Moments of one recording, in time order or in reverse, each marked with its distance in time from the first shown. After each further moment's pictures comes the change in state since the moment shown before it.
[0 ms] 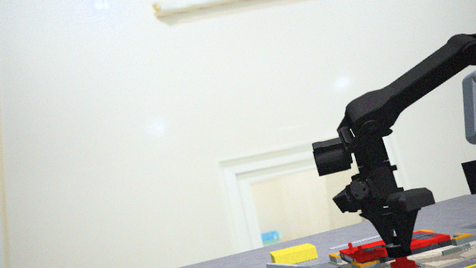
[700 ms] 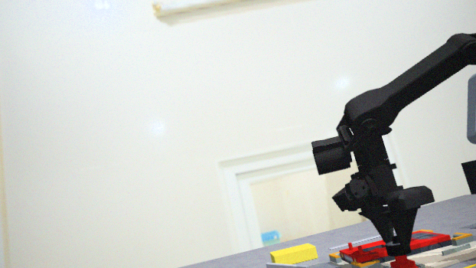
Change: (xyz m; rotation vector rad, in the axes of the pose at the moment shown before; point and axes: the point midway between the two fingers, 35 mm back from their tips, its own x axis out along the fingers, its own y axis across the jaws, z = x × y) arm -0.003 0.000 0.000 -0.001 0.001 0.001
